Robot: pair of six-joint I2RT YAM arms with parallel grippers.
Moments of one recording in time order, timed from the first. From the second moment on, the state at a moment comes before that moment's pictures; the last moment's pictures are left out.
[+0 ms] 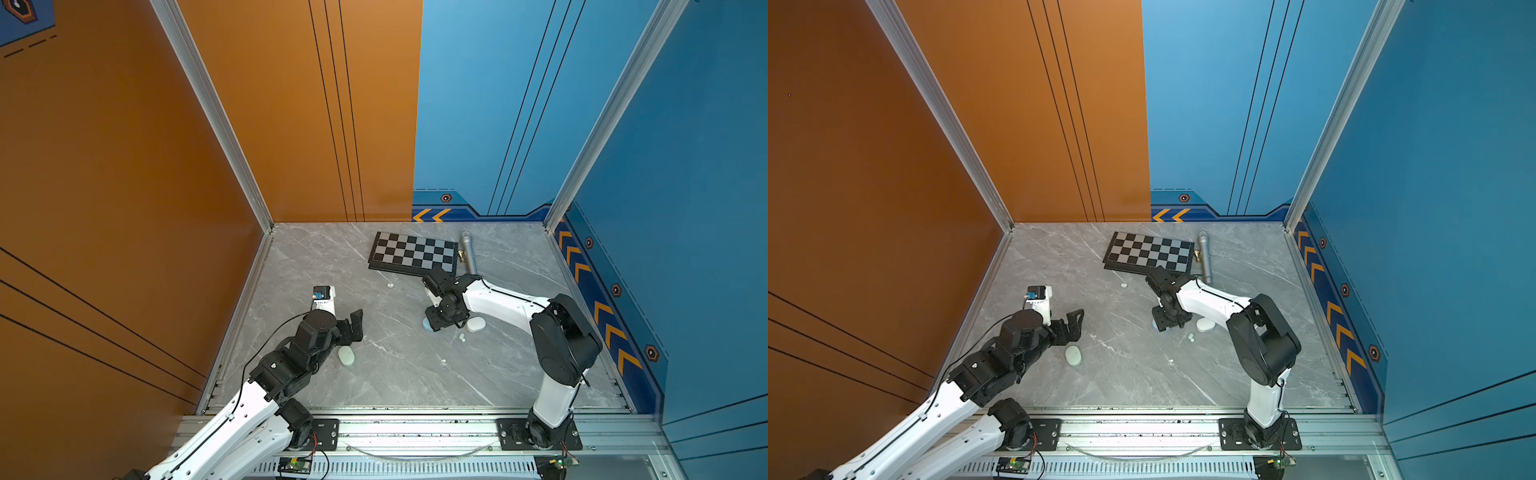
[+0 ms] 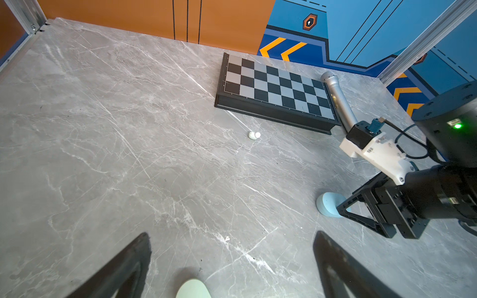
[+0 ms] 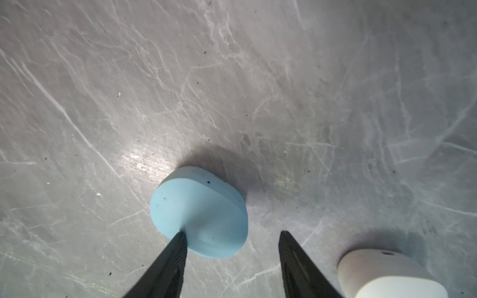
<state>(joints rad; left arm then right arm) -0.63 0.66 0.60 -0.48 -0.33 -0.50 0.66 1.82 1.24 -0.78 0.03 0.26</state>
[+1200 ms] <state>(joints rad) -0.58 0.21 0.77 -0.78 -0.60 -0.41 1.11 2.26 2.00 -0.99 -0.17 -0.22</state>
